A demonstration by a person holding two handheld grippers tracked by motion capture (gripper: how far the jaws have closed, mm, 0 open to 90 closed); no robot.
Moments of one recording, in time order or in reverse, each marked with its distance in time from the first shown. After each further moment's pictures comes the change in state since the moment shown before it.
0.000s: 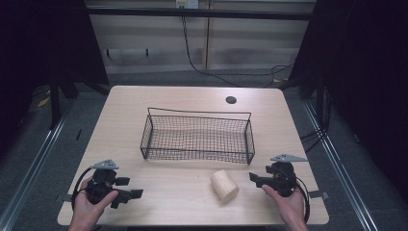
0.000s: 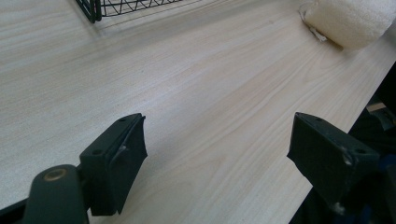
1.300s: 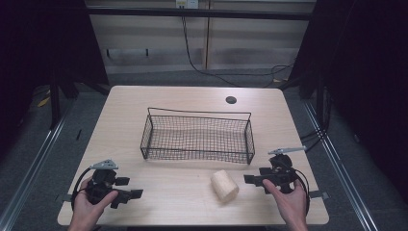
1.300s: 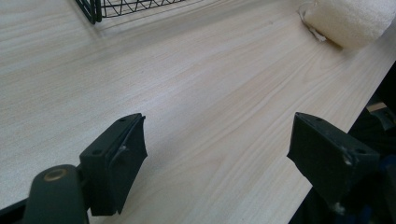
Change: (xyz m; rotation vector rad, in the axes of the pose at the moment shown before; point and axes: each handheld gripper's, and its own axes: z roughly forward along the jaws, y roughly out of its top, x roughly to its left) left arm 0.000 0.000 -0.001 0.006 -0.003 0.005; right arm 0.009 0.027 -0.014 0.132 0.219 0.048
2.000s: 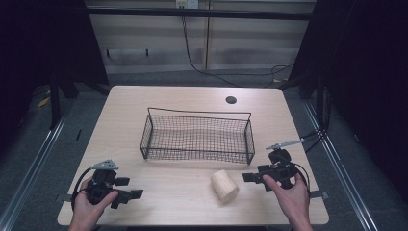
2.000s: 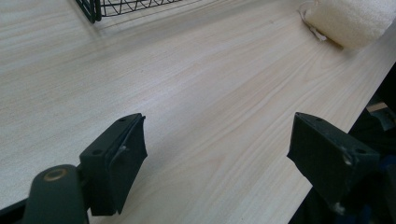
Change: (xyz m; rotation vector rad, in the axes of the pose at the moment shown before) left arm -0.001 -0.001 0.001 -0.008 0.009 -0.008; right arm 0.009 0.017 -0.009 0.059 0.053 -0.020
